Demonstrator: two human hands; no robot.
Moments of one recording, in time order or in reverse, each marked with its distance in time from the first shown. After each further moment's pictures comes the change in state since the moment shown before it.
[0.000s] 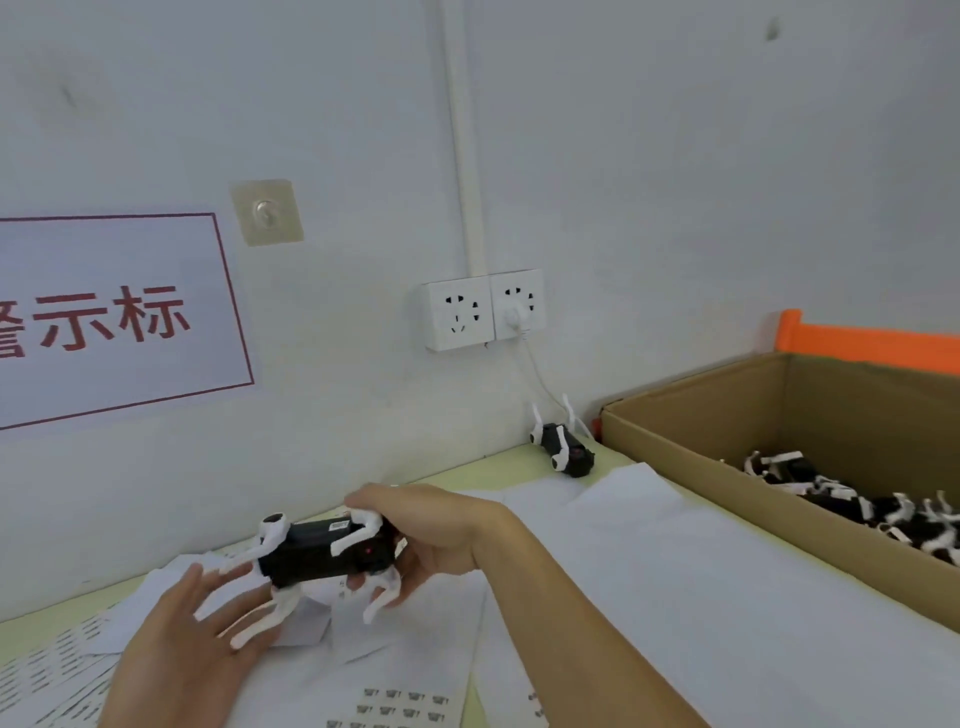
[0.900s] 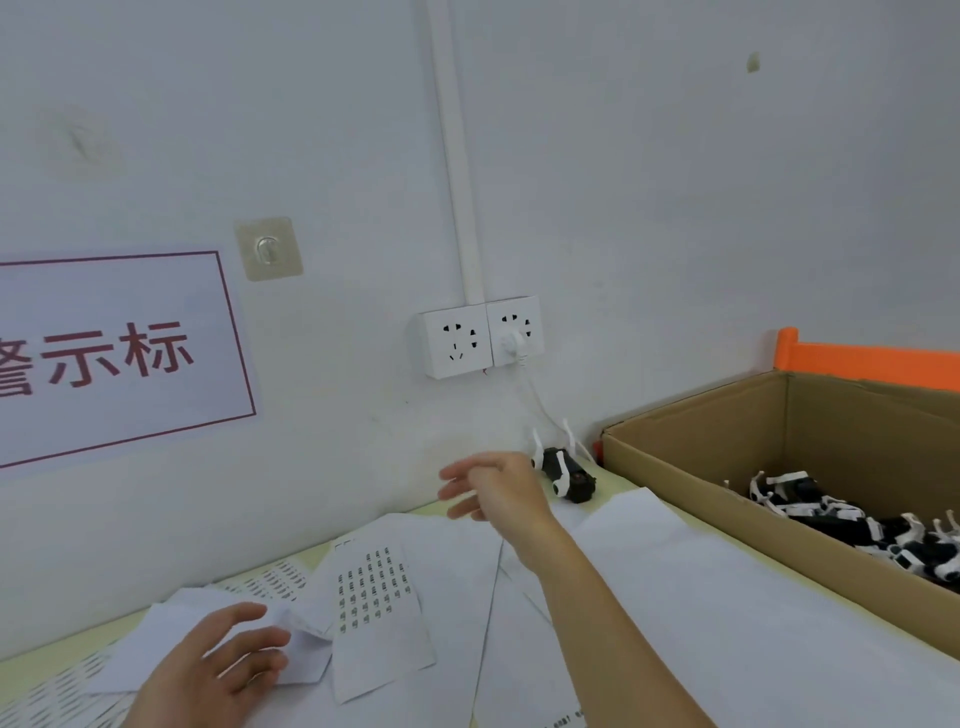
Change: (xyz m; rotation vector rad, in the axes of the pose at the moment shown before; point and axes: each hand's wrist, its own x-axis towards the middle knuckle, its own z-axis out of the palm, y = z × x) left_hand -0.021 0.015 0.031 0.170 0.160 -0.106; right_hand -0.016 0.016 -0.055 0.101 0.738 -0.370
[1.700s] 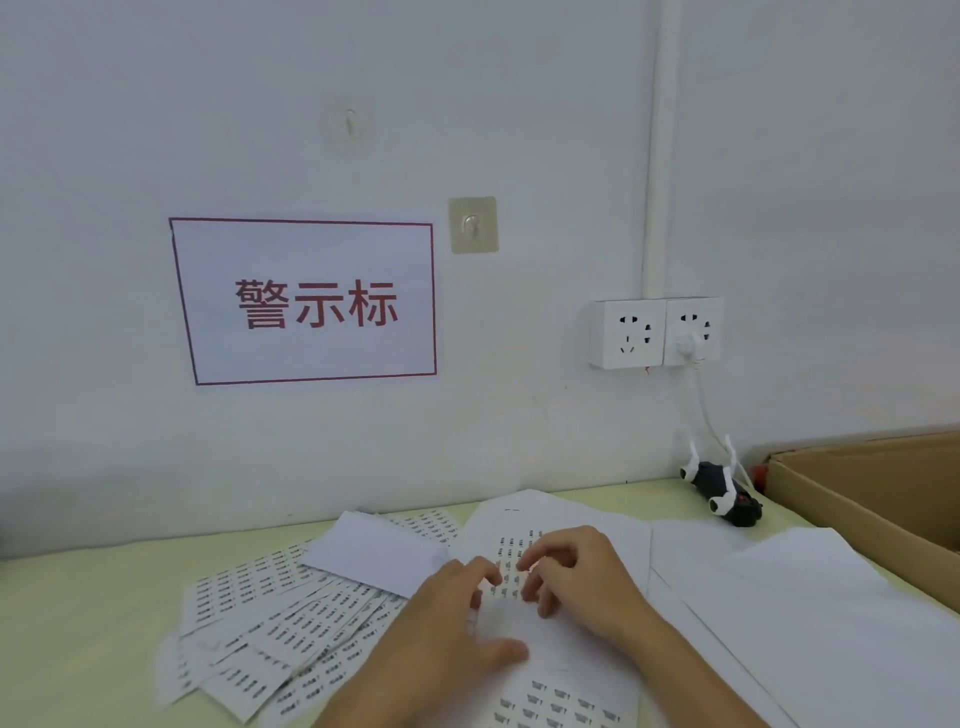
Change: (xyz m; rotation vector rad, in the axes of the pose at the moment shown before) left_hand -0.011 -0.015 0.009 1.230 -0.318 0.430; right_hand -0.028 0.064 0.071 -0.363 -0.285 -0.068
